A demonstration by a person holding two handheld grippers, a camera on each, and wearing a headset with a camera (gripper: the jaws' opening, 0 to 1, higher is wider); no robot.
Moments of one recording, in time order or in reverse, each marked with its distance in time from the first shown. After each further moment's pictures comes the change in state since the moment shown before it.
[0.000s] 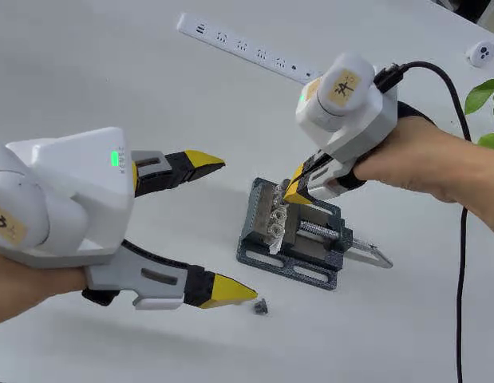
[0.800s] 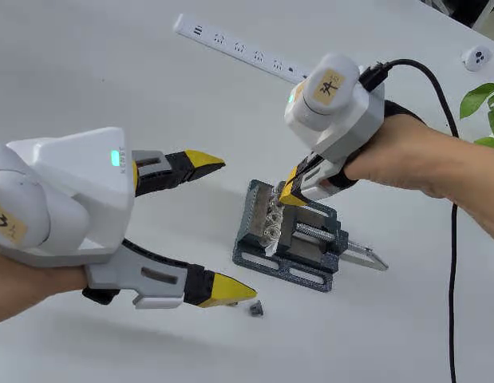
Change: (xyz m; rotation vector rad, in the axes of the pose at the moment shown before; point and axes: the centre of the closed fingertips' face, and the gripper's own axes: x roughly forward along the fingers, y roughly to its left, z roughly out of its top) left arm 0.003 0.002 0.003 0.003 -0.009 0.002; right arm 0.000 0.003 0.000 -0.002 0.043 0.017
